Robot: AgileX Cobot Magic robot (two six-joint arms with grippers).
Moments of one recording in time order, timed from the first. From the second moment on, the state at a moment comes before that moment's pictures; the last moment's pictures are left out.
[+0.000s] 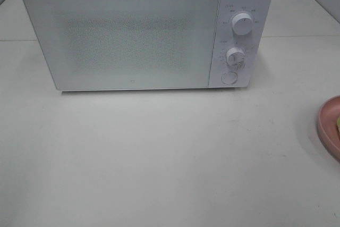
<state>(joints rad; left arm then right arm) 0.04 0.00 -0.50 0.00 1.04 -0.08 0.16 0.00 -0.51 -0.16 1.04 0.08</state>
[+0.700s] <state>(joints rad) 0.04 0.00 -0.50 -0.05 1.04 0.06 0.16 0.00 -0.51 -0.16 1.04 0.08</state>
